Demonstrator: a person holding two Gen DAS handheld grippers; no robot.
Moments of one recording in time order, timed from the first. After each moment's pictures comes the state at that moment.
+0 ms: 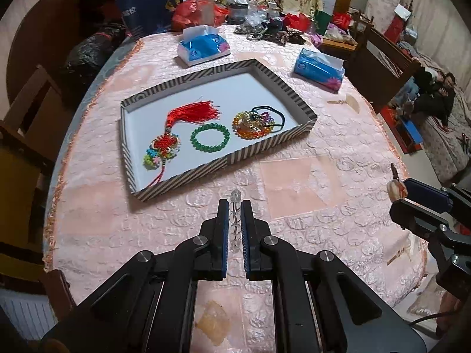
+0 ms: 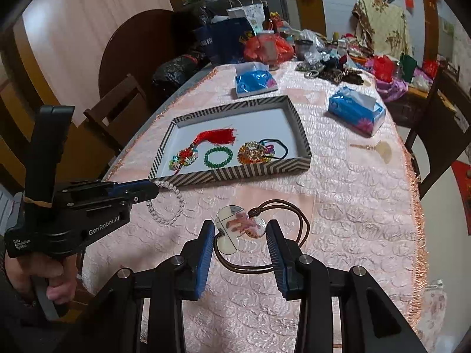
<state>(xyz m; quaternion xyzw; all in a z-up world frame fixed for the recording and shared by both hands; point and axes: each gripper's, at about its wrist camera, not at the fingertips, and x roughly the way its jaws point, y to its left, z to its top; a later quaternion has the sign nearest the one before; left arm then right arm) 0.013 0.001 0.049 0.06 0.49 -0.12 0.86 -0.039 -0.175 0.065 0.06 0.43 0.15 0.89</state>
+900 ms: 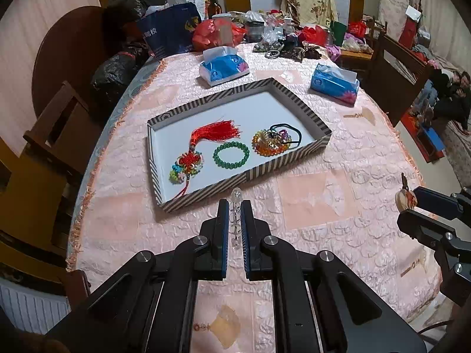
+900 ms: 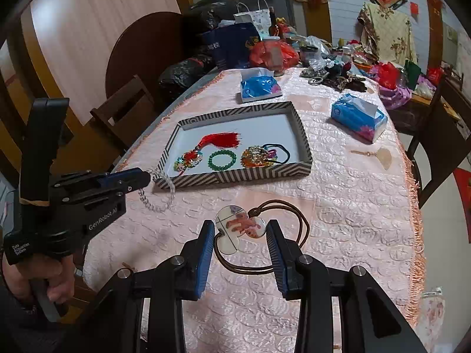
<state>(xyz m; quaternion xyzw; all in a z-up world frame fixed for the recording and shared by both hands) 0.001 -0.009 0.065 0.09 0.45 -0.06 0.89 -0.042 -0.182 0.069 0.05 0.43 0.17 0.89</state>
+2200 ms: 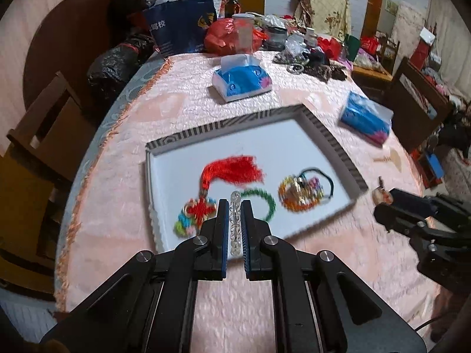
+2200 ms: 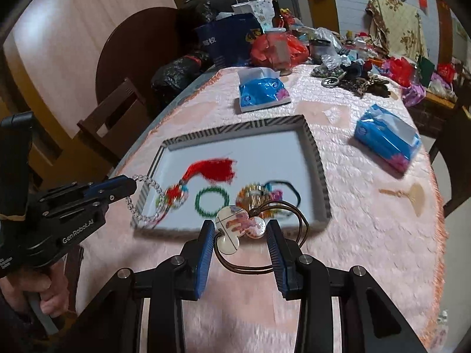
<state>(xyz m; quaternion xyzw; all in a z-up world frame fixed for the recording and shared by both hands) 0.120 0.024 0.054 0.03 0.46 -0.06 0.89 0.091 -0.163 0.047 0.06 0.44 0.19 0.88</state>
